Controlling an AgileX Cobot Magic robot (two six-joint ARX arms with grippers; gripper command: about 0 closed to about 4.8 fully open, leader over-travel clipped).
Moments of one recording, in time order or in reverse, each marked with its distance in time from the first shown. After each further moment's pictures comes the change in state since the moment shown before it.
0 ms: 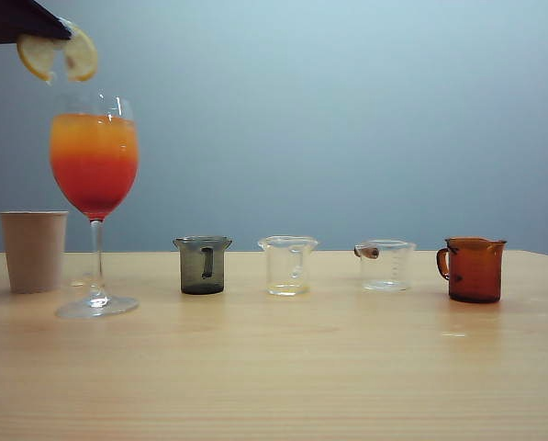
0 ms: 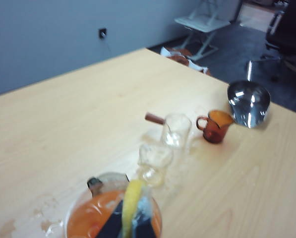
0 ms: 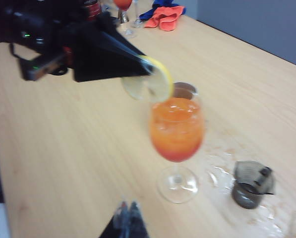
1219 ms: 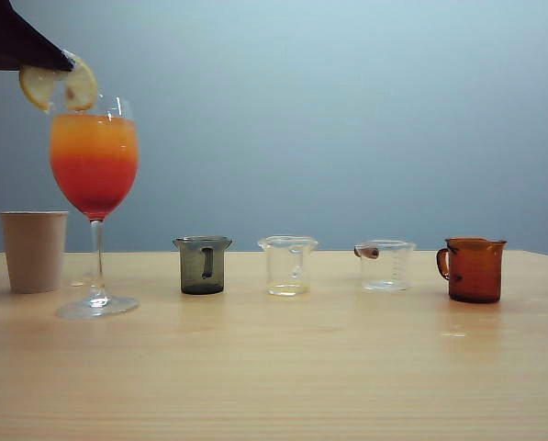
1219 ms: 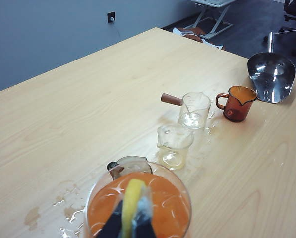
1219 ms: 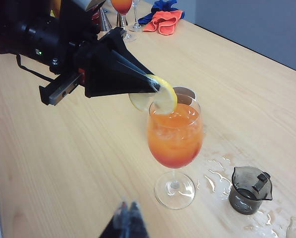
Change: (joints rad) left arm -0.016 0.042 -0.001 -0.029 -0.066 0.137; right arm 0.010 0.018 0.004 0.026 0.019 0.000
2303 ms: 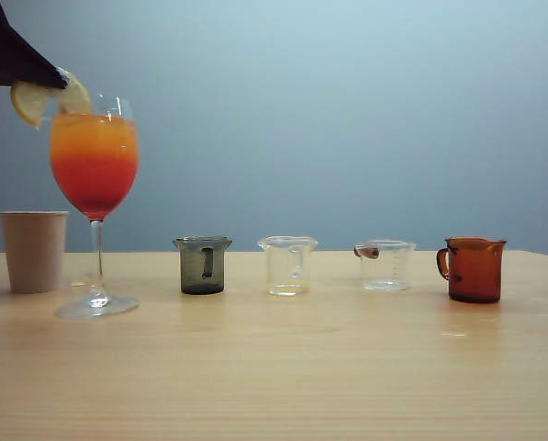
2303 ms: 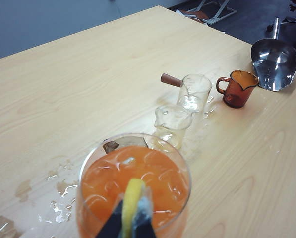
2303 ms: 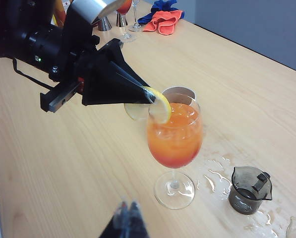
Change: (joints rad) left arm 0.000 0.002 0.000 -0.100 -0.032 0.019; right arm 0.000 0.000 0.000 0.000 0.000 0.000
